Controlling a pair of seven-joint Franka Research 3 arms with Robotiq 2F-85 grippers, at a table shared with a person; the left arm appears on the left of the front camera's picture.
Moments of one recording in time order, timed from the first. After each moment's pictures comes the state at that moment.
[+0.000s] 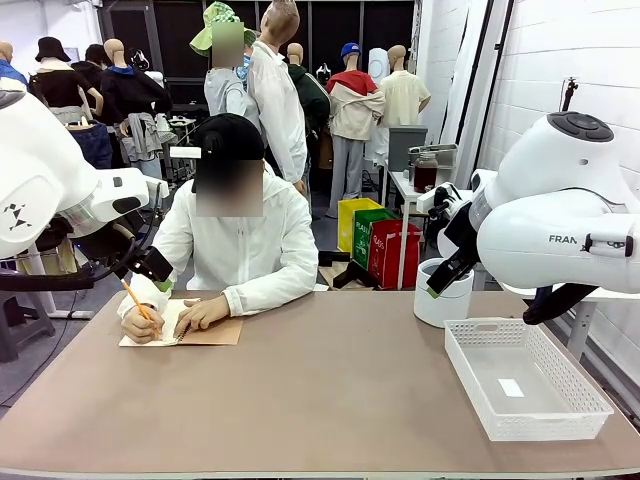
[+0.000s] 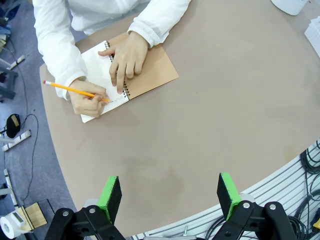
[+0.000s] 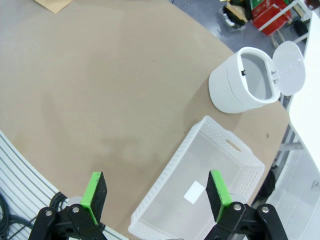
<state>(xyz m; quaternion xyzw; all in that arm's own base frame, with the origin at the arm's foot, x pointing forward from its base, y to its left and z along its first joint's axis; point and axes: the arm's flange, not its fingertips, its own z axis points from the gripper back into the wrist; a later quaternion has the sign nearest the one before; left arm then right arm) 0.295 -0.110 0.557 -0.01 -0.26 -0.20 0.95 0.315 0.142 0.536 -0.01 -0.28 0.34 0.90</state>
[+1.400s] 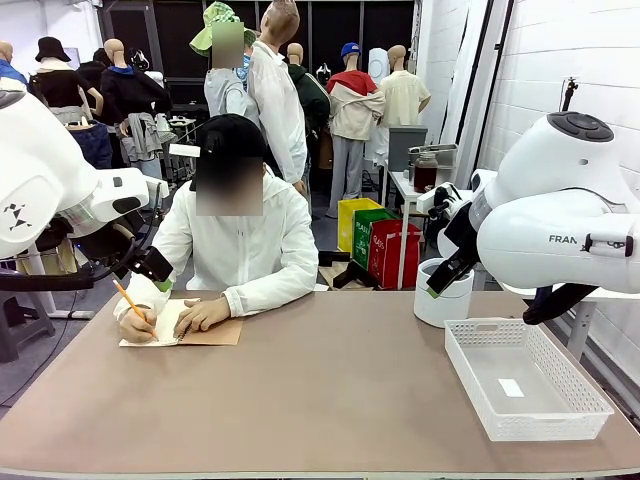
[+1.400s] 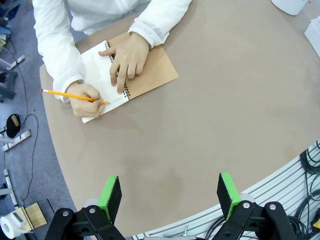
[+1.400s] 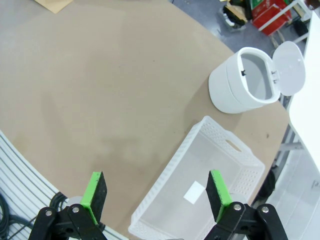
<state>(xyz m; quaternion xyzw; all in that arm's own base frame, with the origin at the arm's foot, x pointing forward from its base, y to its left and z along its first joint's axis) 0.295 -0.110 0.557 -0.01 -0.26 -0.20 0.95 0.315 0.142 0.536 -0.01 -0.28 0.34 0.90</state>
